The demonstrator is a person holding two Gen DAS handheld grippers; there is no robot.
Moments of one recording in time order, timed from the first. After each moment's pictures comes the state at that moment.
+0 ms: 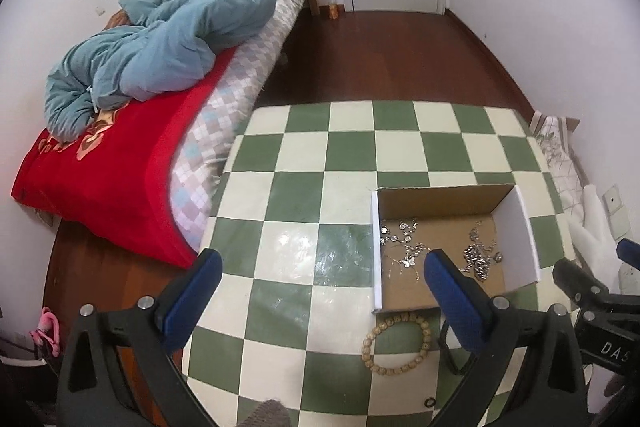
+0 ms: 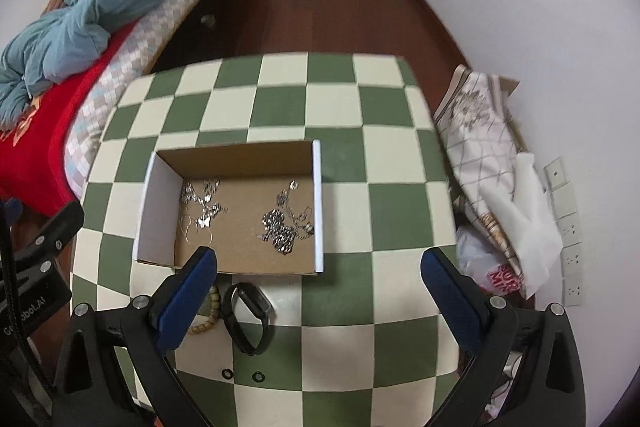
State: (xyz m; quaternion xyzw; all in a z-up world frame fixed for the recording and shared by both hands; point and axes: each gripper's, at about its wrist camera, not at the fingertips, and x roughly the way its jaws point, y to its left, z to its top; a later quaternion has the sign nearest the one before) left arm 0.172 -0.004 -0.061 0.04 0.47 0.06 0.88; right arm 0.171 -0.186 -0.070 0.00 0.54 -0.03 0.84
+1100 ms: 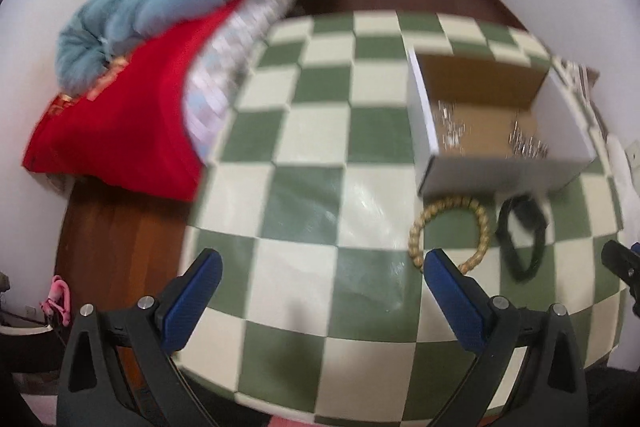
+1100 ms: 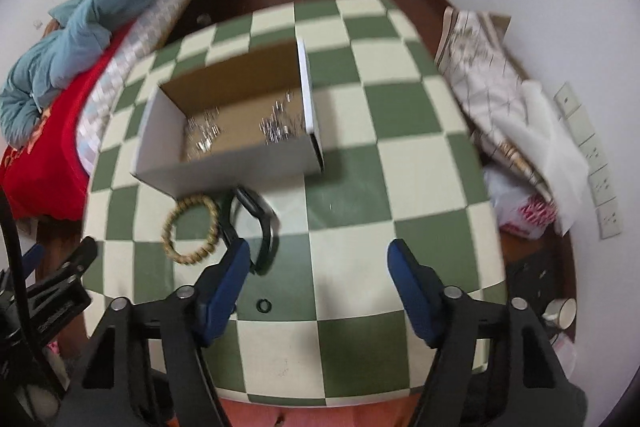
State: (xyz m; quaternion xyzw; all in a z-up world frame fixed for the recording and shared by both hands) left arm 0.114 0.015 -0.158 0.05 0.54 0.08 0.83; right arm 0.081 -0.204 -0.141 0.09 0.57 -0.02 0.82
